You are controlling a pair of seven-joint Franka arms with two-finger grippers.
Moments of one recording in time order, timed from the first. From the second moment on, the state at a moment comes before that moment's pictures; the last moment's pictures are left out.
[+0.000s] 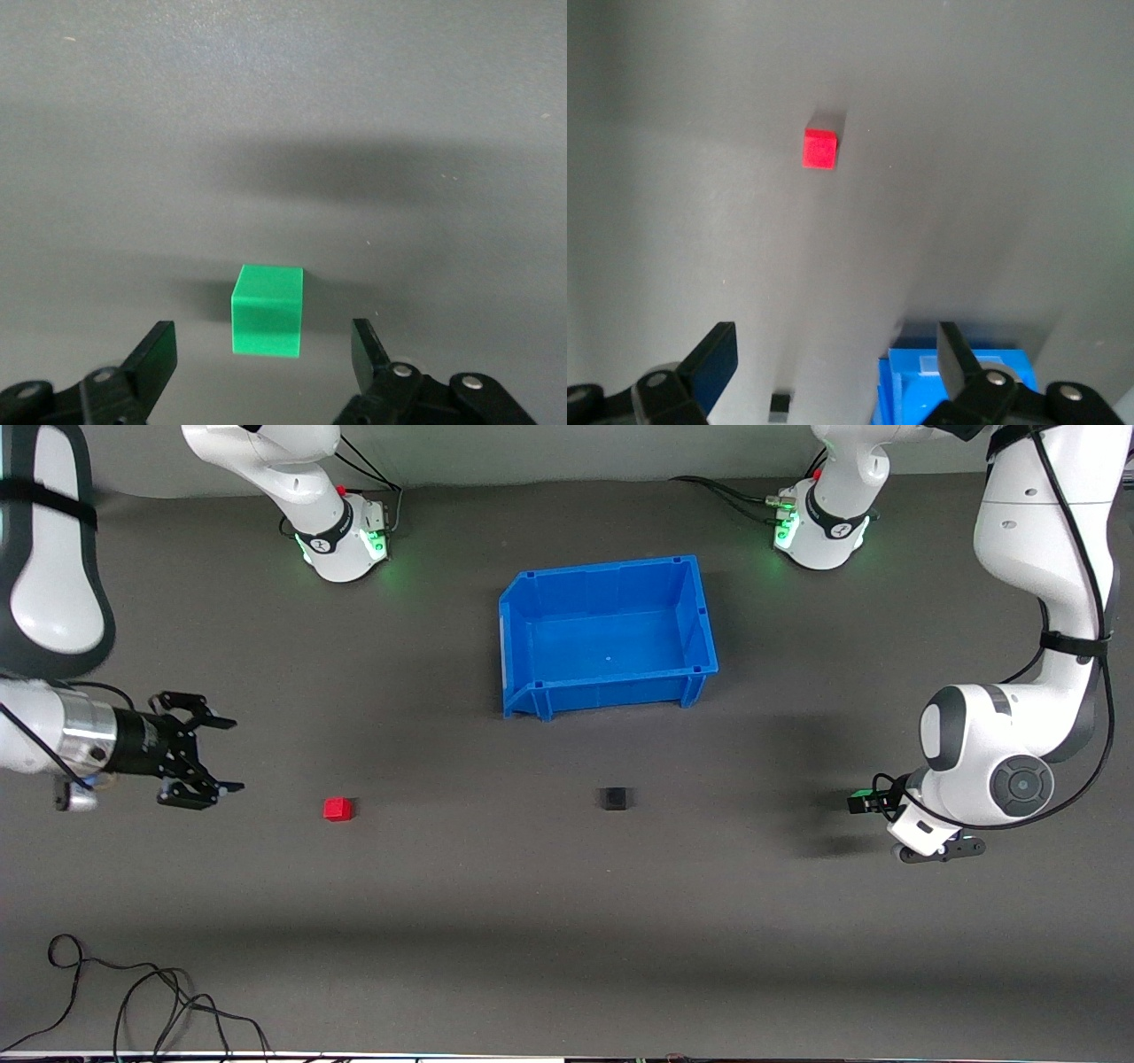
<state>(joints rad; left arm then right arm) 0.00 0.55 -0.01 -1.82 0.03 2.20 -0.16 0.00 0.29 -0.07 -1.64 0.35 1.69 1.24</state>
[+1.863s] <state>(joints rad) 0.00 0.51 -0.01 -1.69 -0.07 2.03 -0.54 0.08 0.52 -0.06 -2.07 0.64 2.54 1.01</state>
